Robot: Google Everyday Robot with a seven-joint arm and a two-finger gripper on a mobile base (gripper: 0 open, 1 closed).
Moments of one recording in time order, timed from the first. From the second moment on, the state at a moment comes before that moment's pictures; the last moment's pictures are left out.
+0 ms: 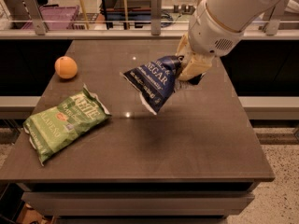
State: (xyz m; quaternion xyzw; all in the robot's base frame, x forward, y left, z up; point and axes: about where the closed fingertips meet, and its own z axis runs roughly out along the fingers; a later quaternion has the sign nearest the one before) arm 0.510 -0.077 0.956 -0.74 0.63 0.03 0.22
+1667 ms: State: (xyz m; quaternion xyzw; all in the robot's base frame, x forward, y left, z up) arm 0.468 0.002 0.887 -0.79 0.56 0.03 0.25
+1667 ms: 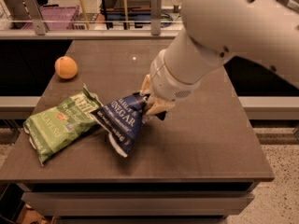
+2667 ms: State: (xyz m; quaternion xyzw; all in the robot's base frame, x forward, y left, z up) arm 0.467 0.023 0.839 -0.77 0.58 0.03 0.27
